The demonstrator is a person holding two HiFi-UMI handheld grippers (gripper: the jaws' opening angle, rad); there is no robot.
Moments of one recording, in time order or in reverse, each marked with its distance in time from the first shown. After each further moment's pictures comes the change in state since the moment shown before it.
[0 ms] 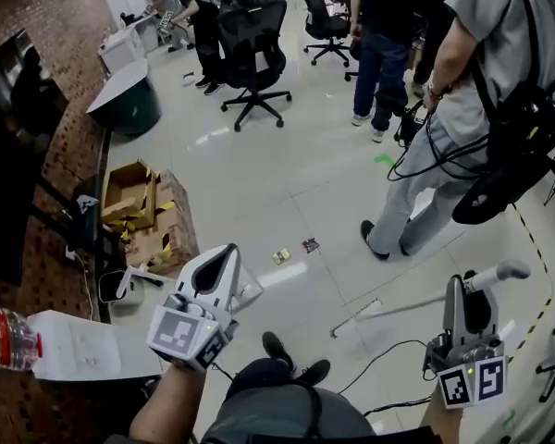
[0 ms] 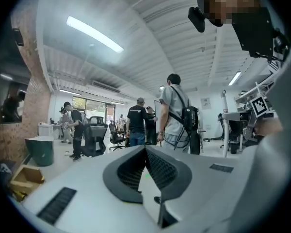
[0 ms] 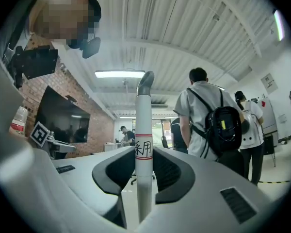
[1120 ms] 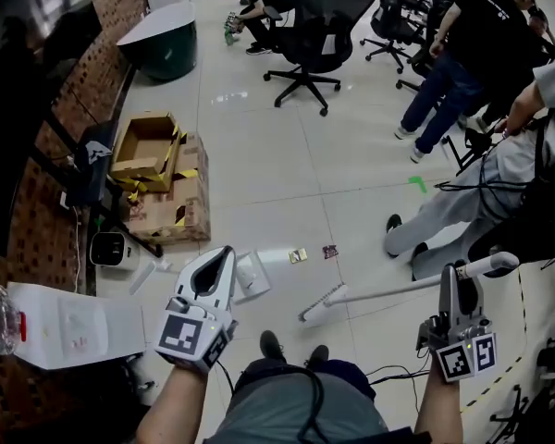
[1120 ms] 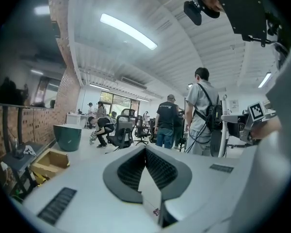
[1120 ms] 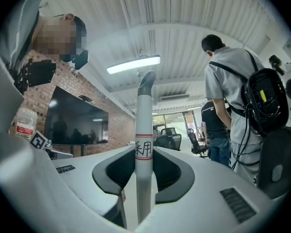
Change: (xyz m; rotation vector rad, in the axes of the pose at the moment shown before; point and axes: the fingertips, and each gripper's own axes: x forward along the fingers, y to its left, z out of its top) left arm -0.026 0.324 -0.095 -0.145 0.005 0.257; right arm 0.286 0.212 -0.115 0.082 0.039 0.281
